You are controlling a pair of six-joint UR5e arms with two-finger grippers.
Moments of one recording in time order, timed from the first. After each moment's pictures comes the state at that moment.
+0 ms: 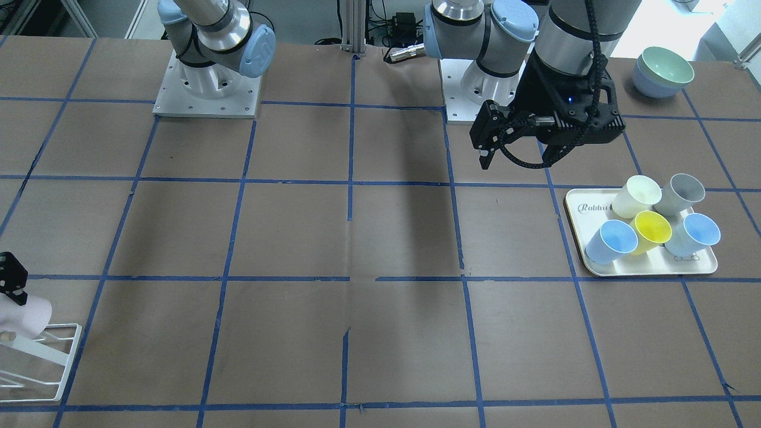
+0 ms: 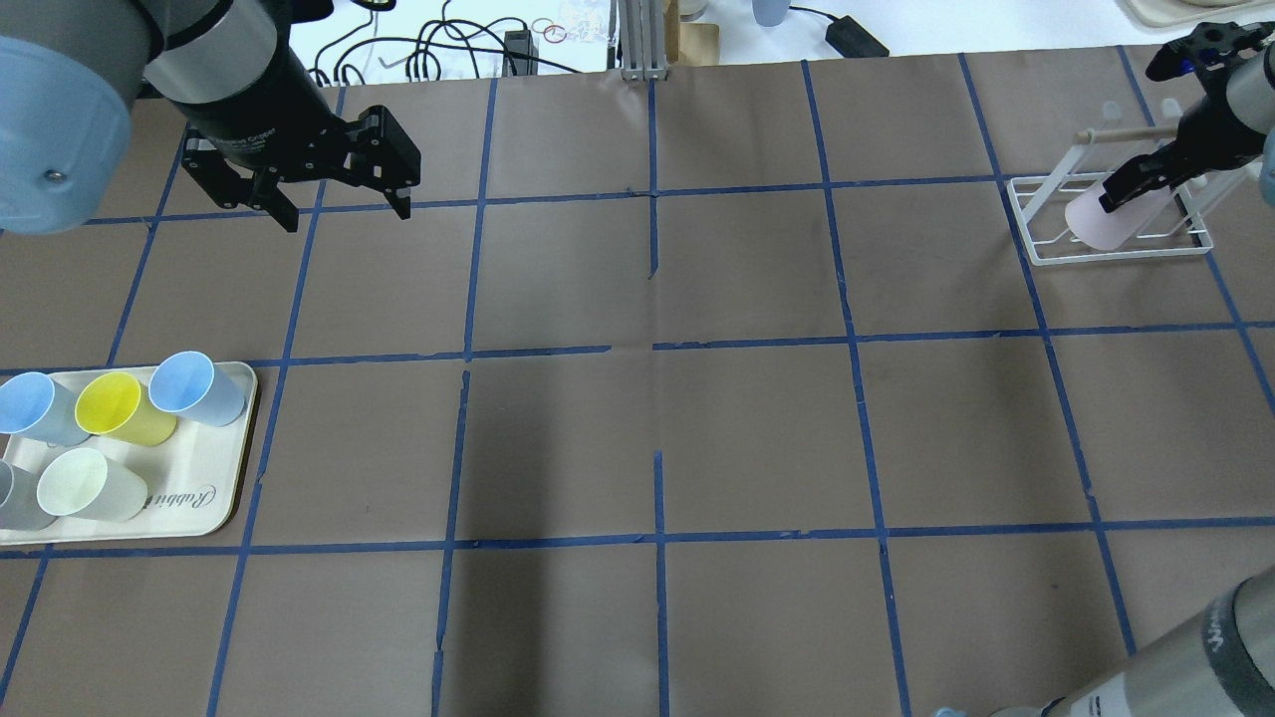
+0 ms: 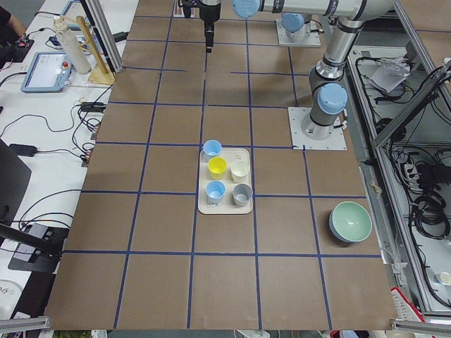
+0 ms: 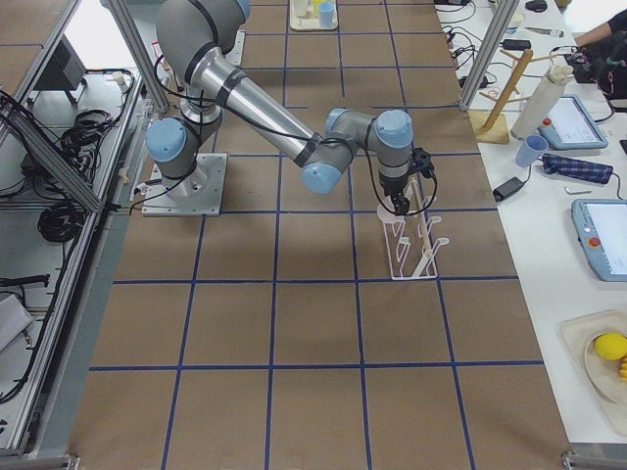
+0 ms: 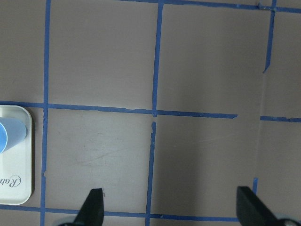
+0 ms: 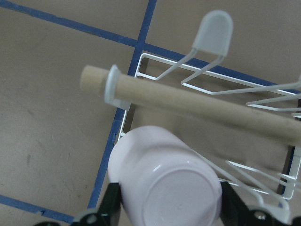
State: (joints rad) left arm -1.58 -1.58 -1.54 -1.51 1.56 -0.09; right arm 1.06 -1.17 1.62 -2.19 -1.45 -0.80
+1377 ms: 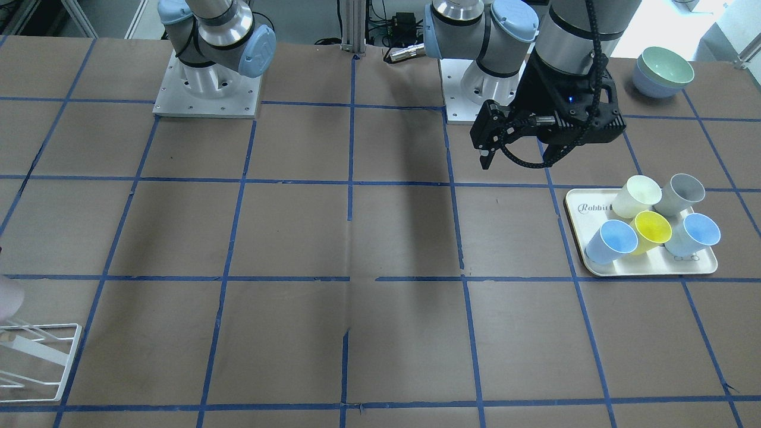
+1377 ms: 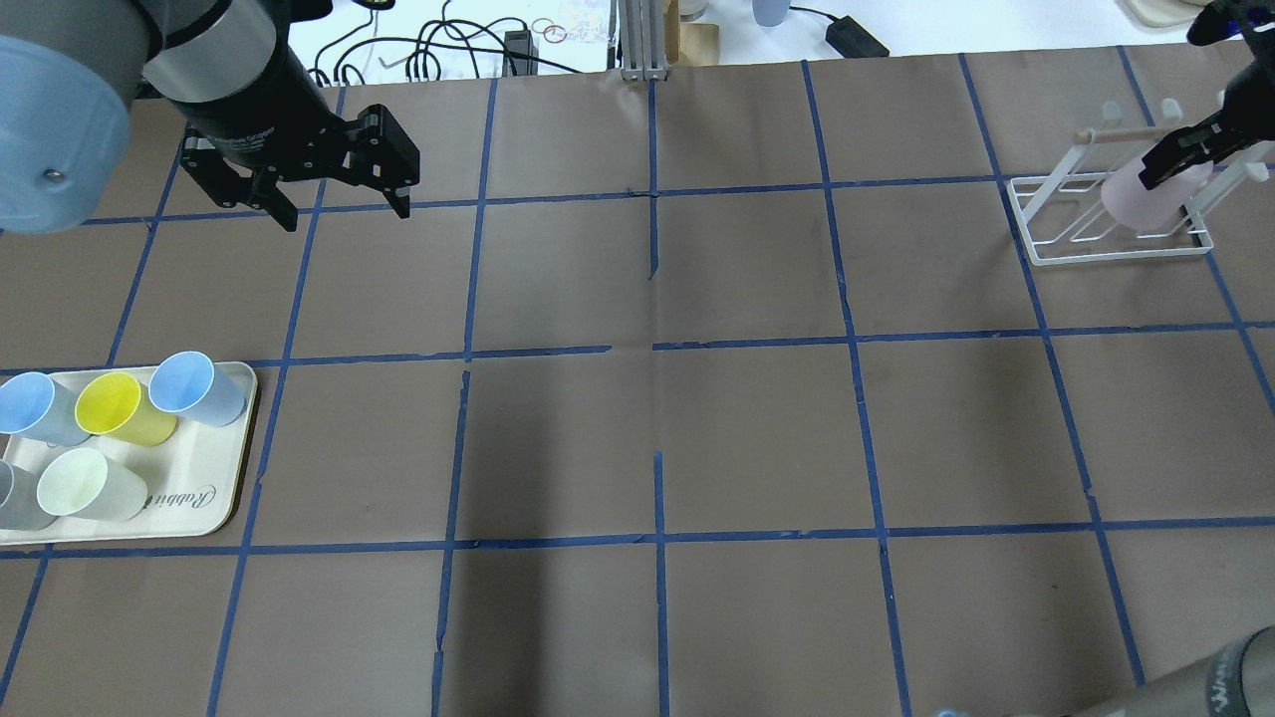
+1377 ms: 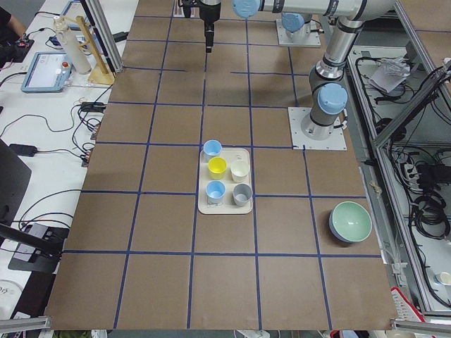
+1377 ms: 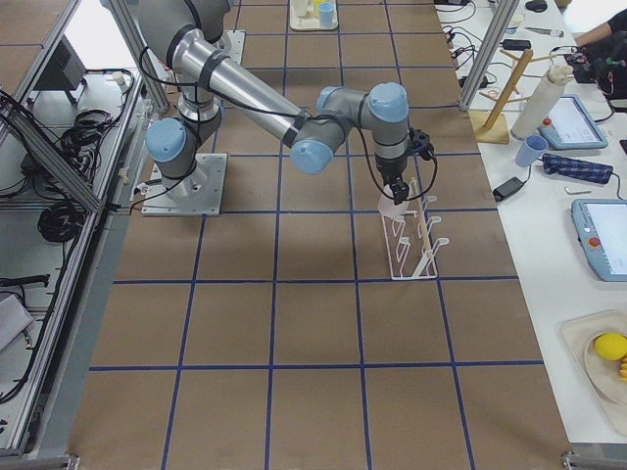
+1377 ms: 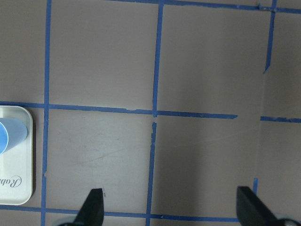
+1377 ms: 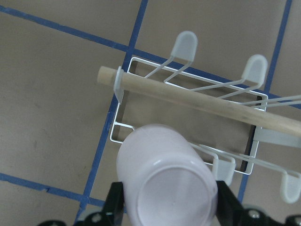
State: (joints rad) left arm -1.58 -1.58 -1.54 -1.51 1.57 -0.09; right arm 1.06 -1.29 1.61 -2.12 -1.51 -0.81
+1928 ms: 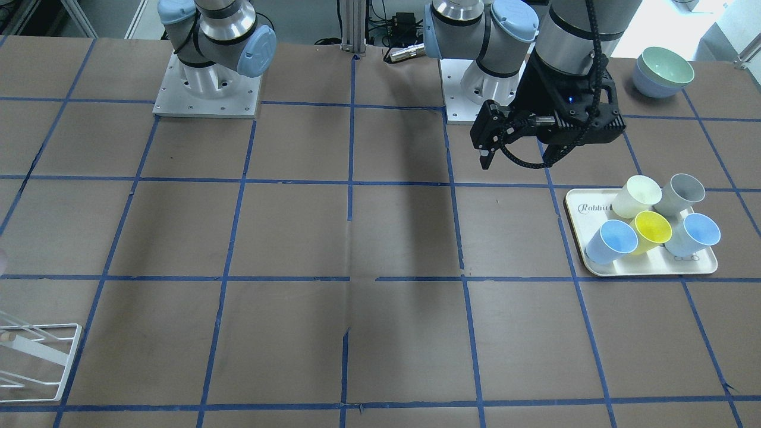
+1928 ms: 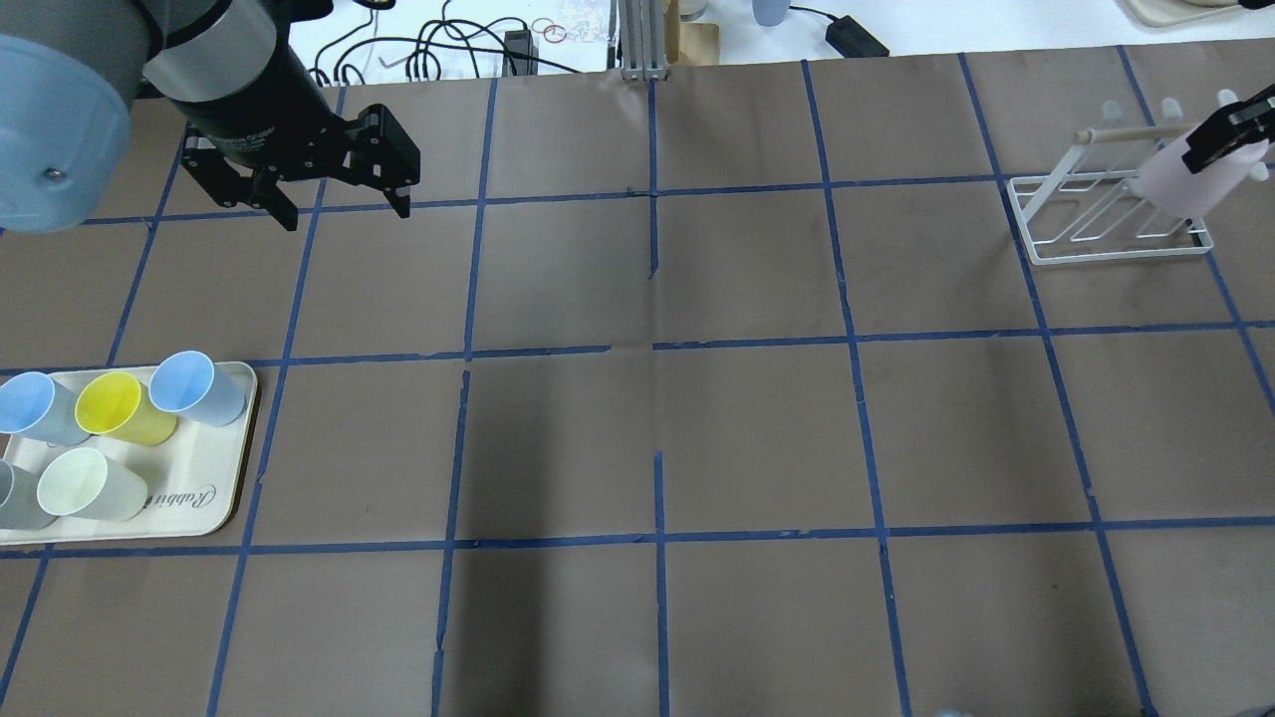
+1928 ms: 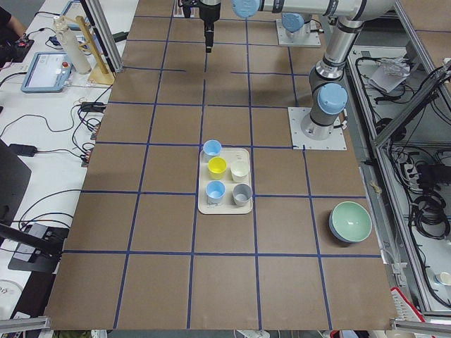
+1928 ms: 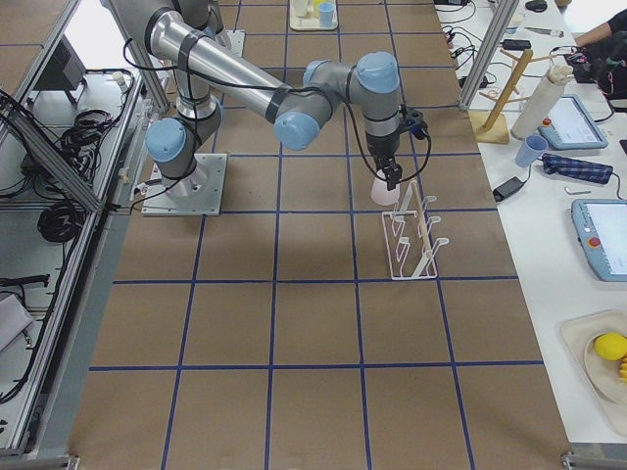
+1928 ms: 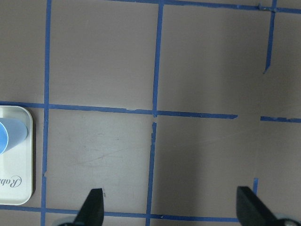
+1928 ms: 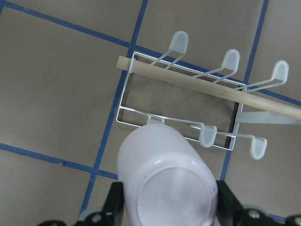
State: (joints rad) left arm -1.58 -1.58 -1.54 -1.51 1.56 -0.08; right arm 1.07 -1.42 1.61 -2.01 -1.52 -0.81
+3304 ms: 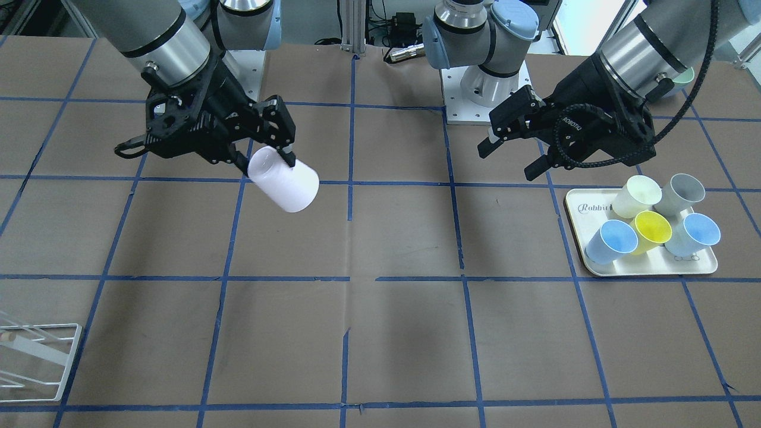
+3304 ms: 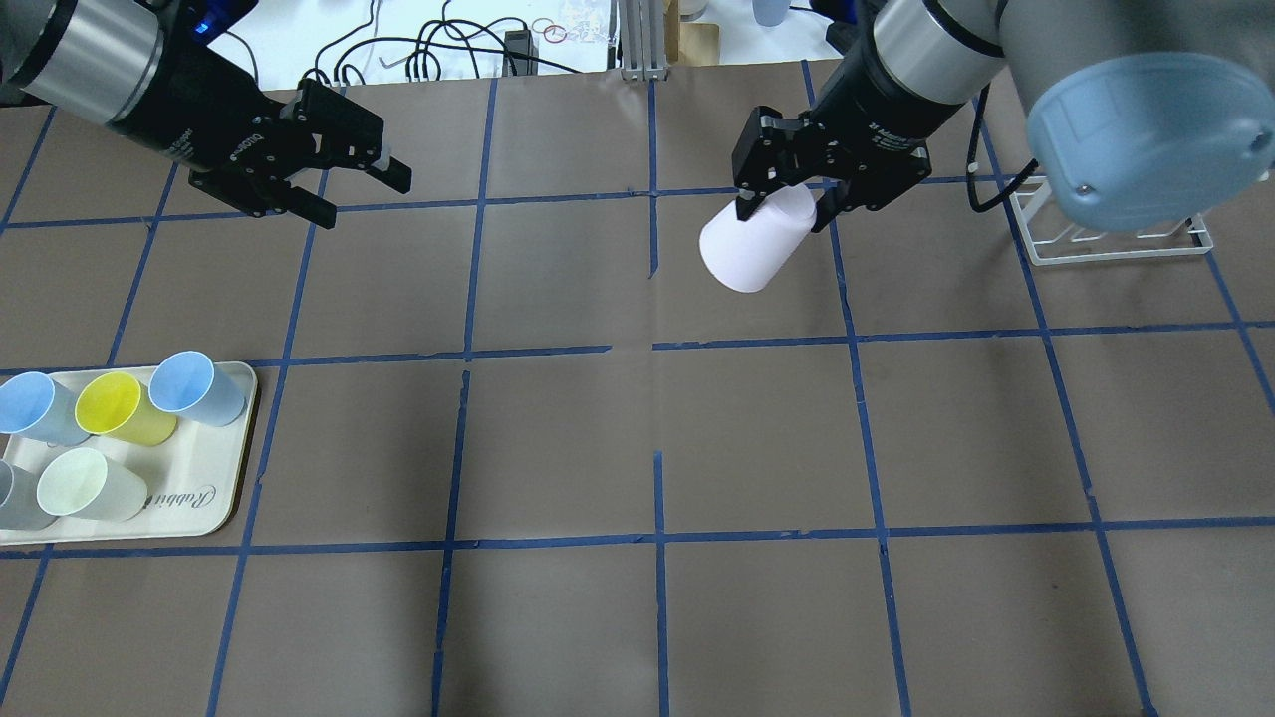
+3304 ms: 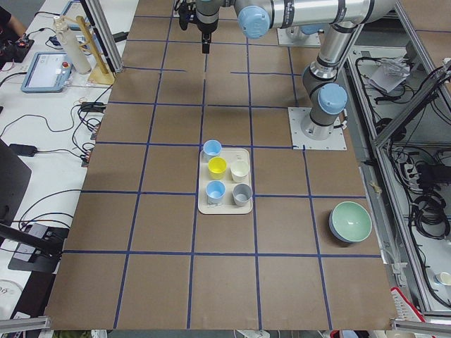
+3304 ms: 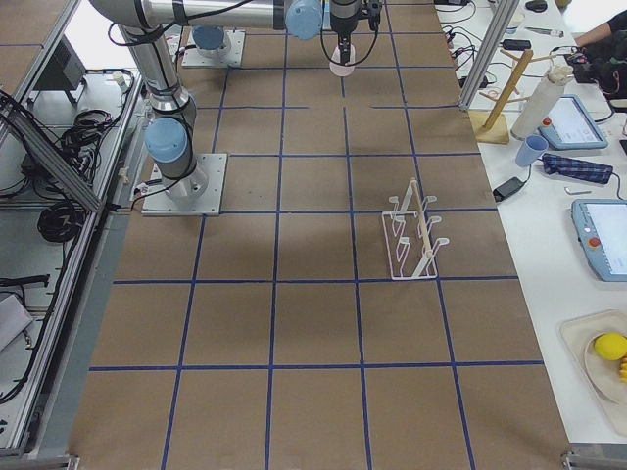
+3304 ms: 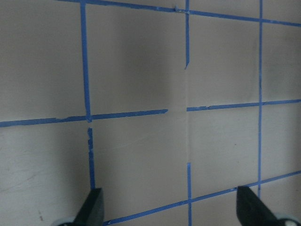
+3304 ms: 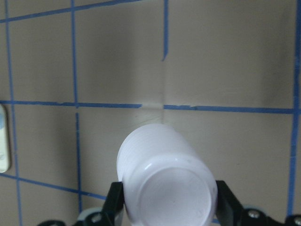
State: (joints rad) left arm -1.35 -1.56 -1.62 -1.58 1.00 0.24; right arm 1.63 -1.55 1.61 -1.72 -1.13 0.07
